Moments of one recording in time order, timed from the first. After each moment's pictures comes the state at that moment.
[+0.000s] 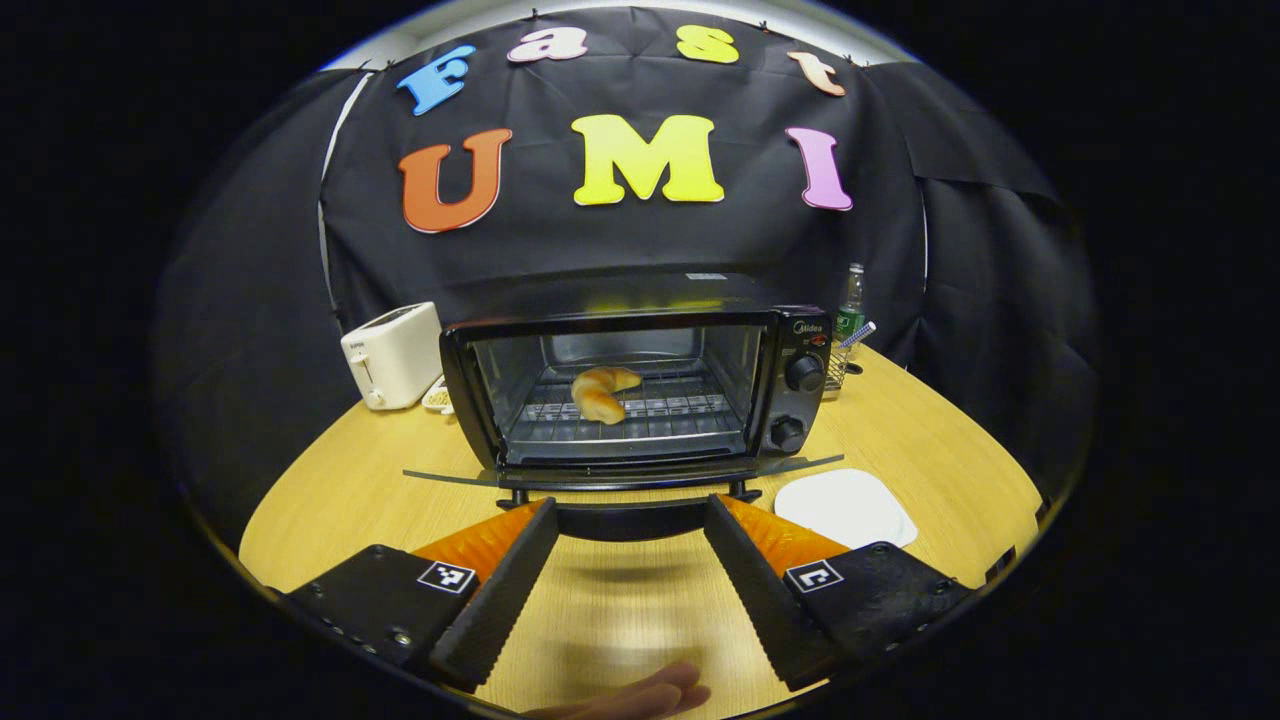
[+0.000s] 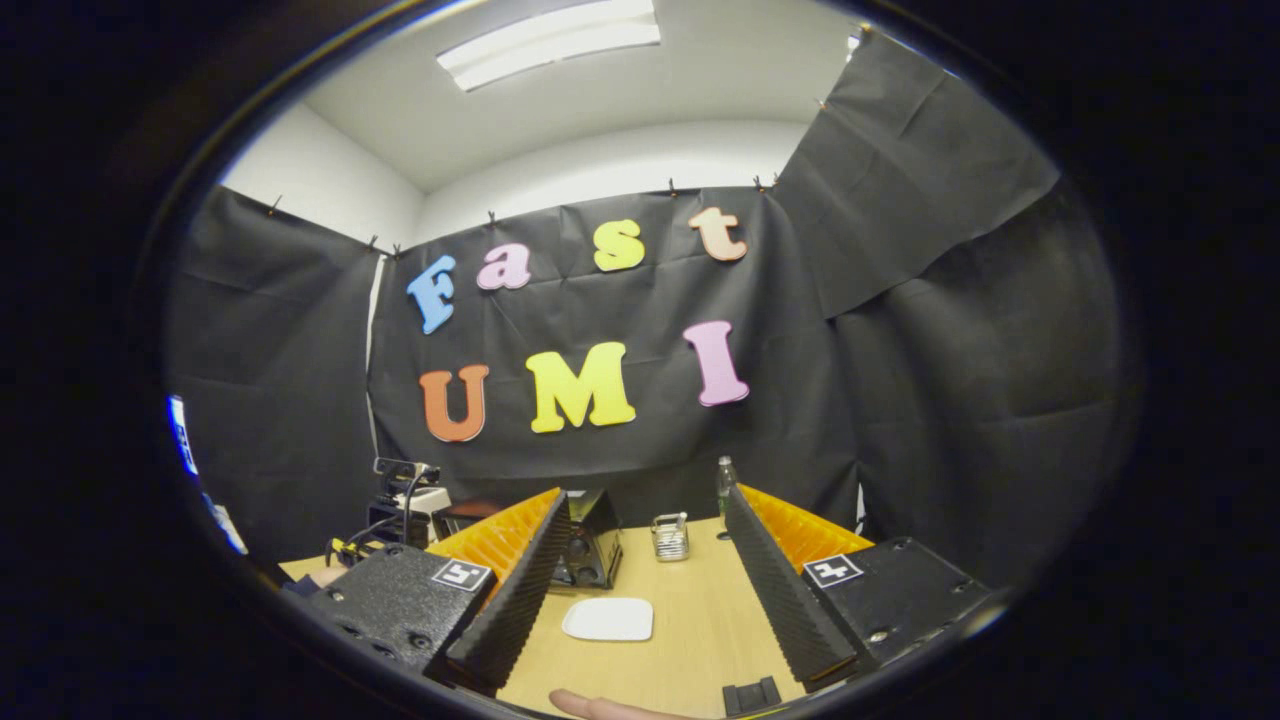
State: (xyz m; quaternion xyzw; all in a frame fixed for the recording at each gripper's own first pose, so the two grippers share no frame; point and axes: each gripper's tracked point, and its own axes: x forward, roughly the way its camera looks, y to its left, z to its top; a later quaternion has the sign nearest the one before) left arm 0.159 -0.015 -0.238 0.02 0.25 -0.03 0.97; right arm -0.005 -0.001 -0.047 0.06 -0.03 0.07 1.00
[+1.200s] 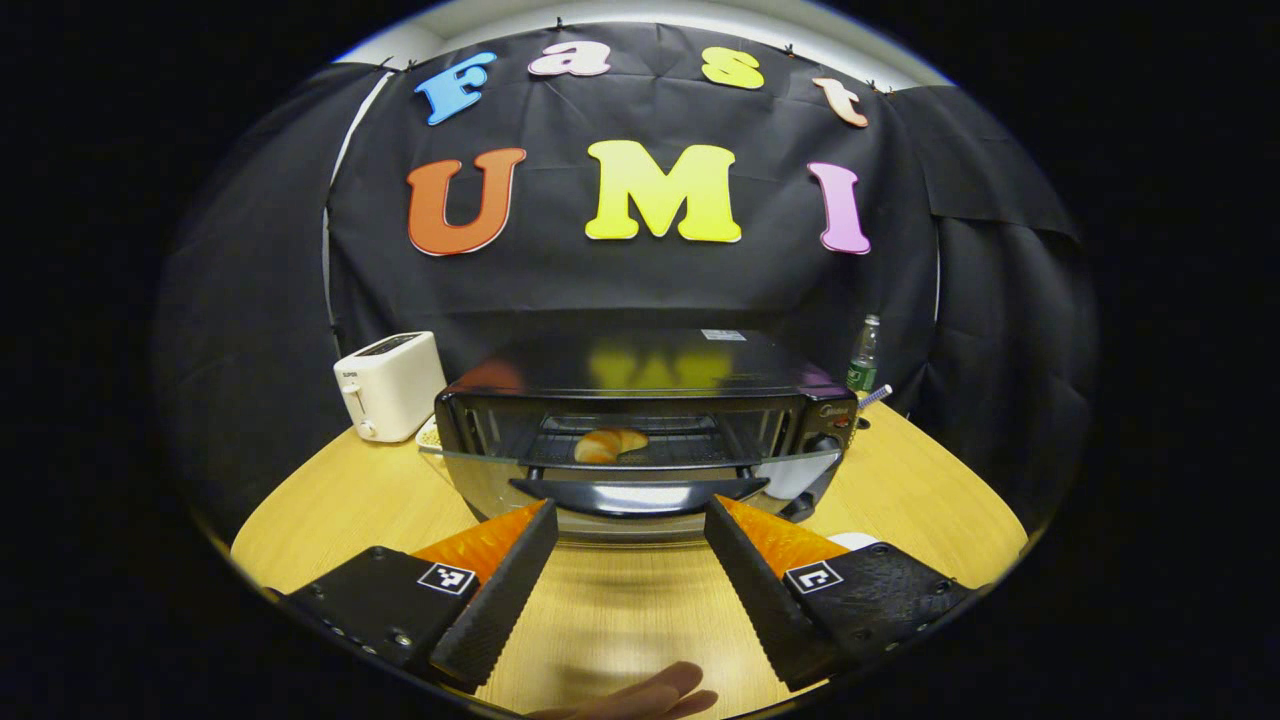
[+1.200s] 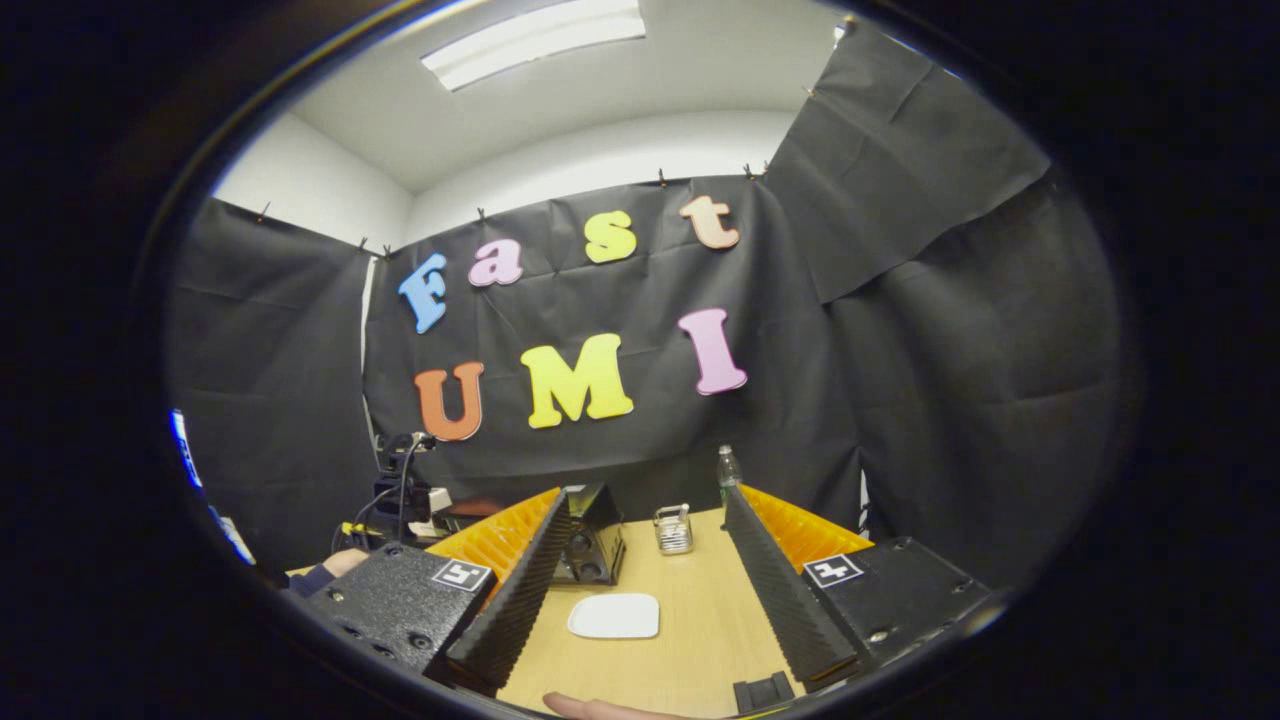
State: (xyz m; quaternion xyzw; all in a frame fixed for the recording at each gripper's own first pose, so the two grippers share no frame) left arm 0.206 0.003 -0.212 -0.03 0.21 -0.01 0.98; right arm 0.007 -0.001 -0.058 0.08 -0.02 0.07 0.99
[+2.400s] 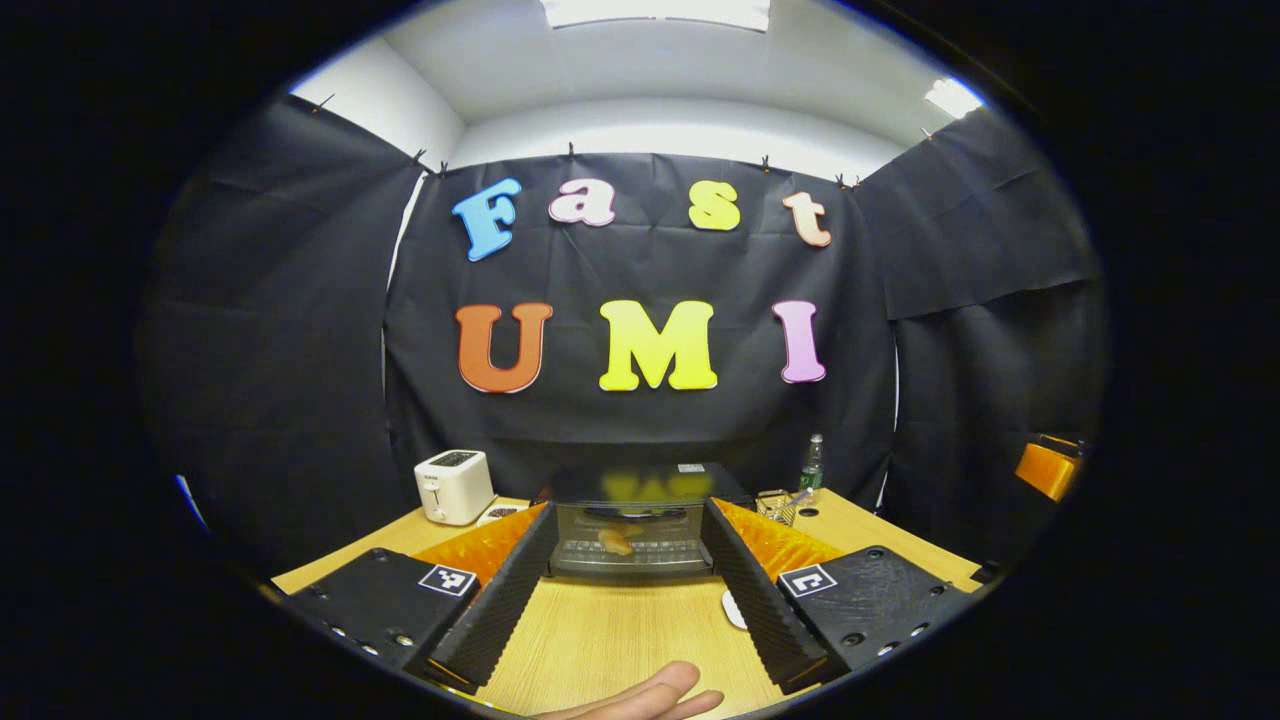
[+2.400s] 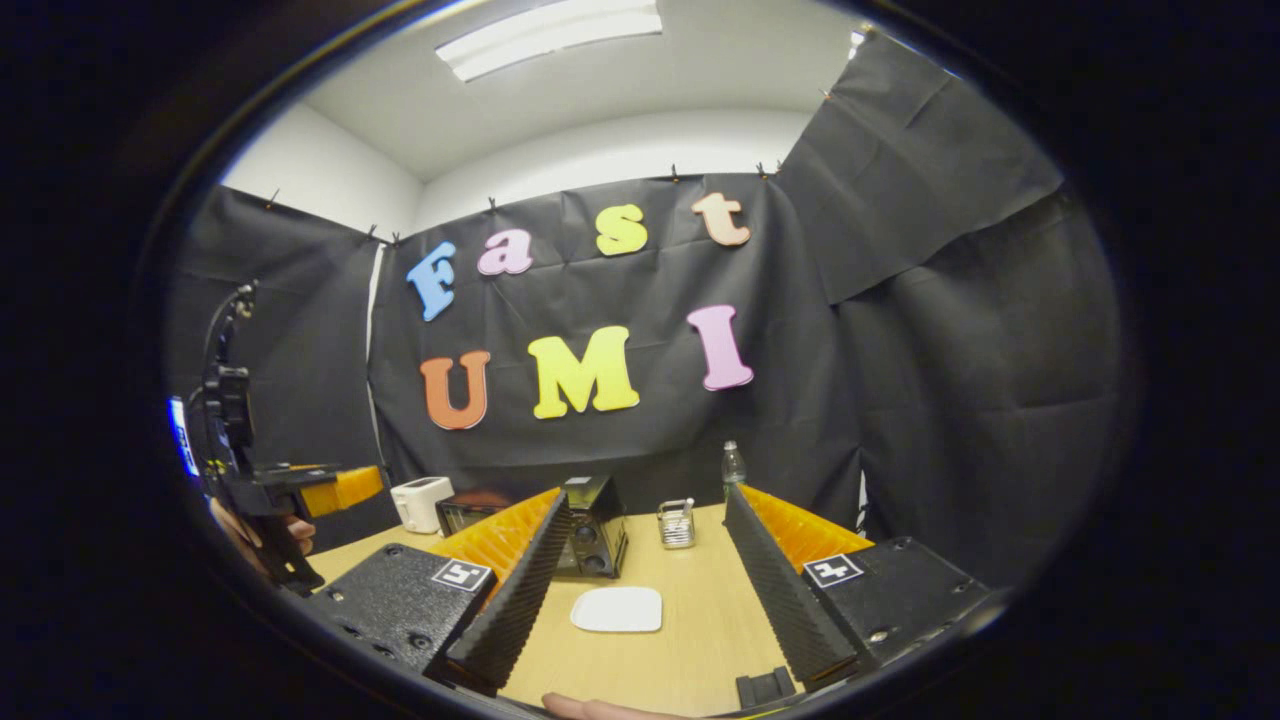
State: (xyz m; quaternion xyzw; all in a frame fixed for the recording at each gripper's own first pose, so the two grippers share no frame) left arm 0.036 -0.001 -0.036 -0.01 0.02 -0.01 1.00; right arm -0.002 0.017 -0.059 0.05 -0.01 0.08 1.00
